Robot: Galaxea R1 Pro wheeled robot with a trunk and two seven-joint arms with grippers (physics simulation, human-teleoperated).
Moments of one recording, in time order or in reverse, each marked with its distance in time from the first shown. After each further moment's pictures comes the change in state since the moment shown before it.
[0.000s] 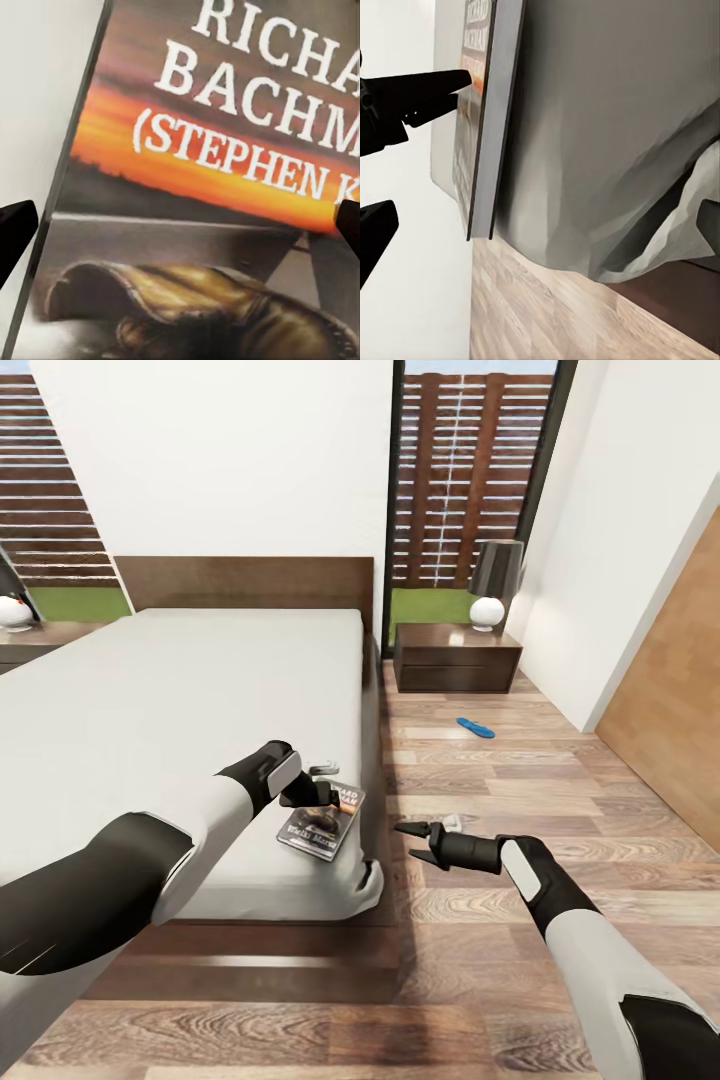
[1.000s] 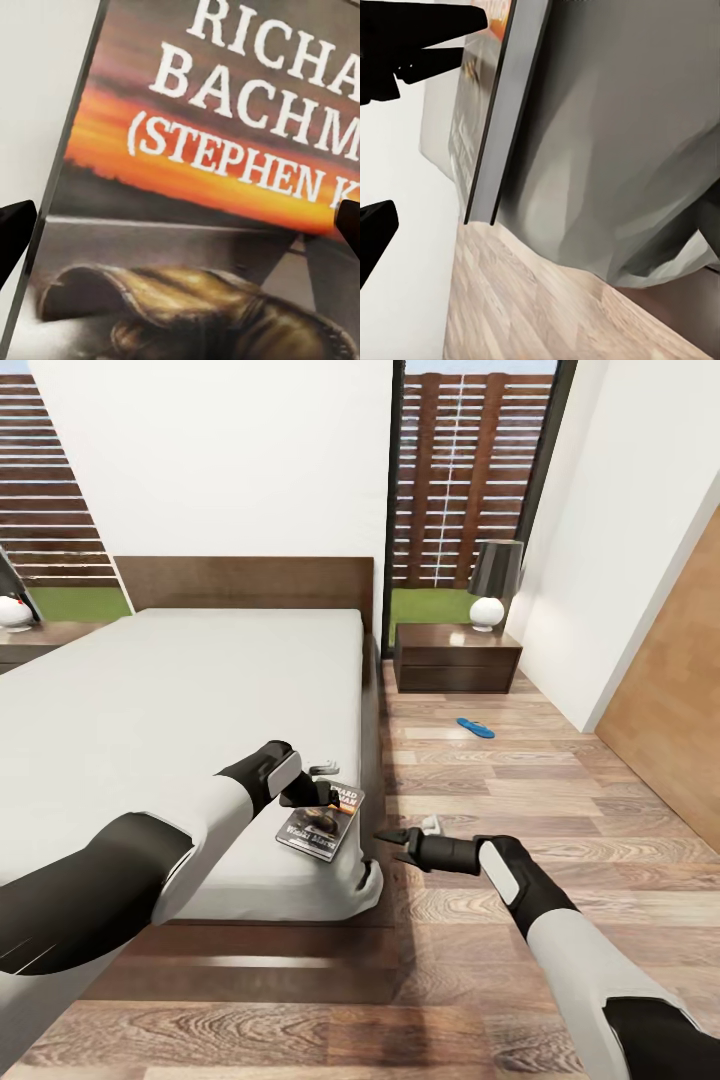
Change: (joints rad) left arm 0.000 0.000 0.000 0.000 0.000 0.000 0.000; right arm 0.000 0.045 0.105 0.000 0.004 -0.073 0.002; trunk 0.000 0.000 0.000
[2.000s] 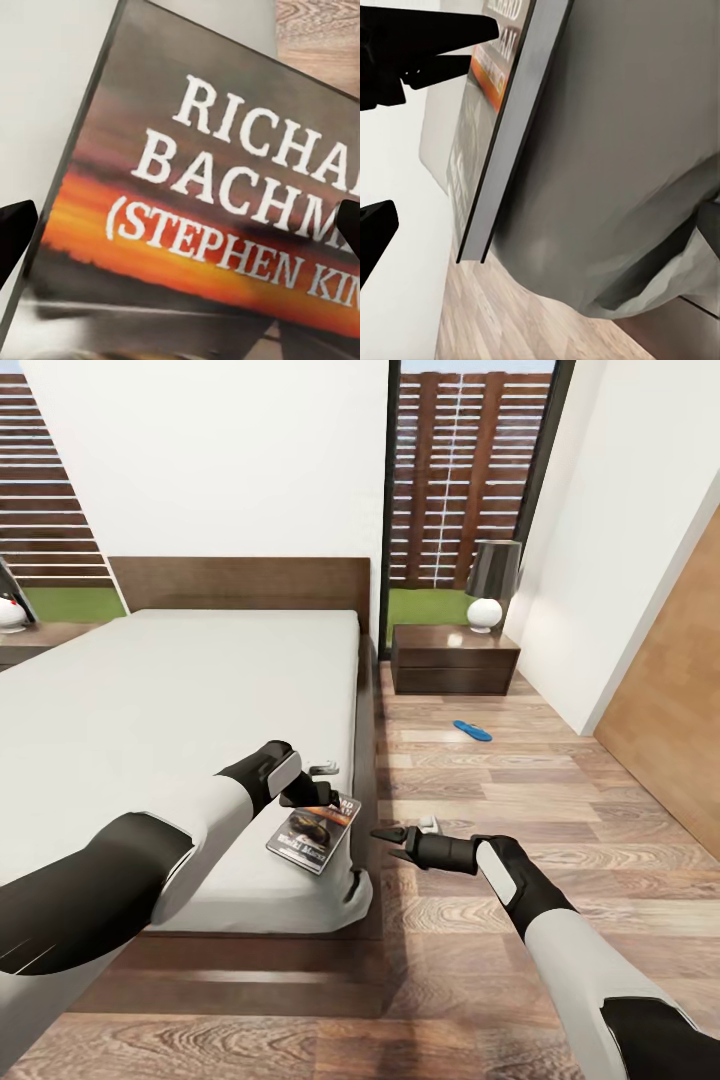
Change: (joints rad) left arm 0.000 0.000 0.000 0.000 0.000 0.000 0.000; right arm 0.000 0.007 0.005 0.000 0.000 -0.042 0.003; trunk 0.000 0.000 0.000
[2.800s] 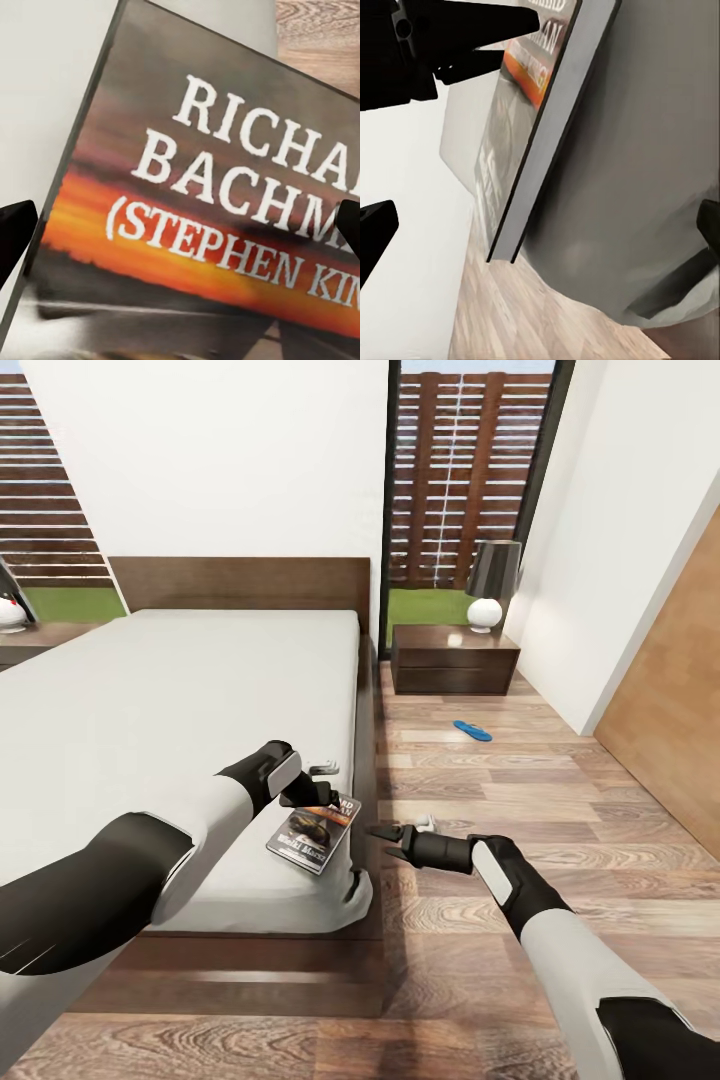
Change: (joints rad) left arm 0.000 0.000 0.000 0.000 0.000 0.000 0.000; right arm 0.000 0.014 0.001 0.000 0.000 -0.002 0.049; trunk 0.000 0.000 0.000
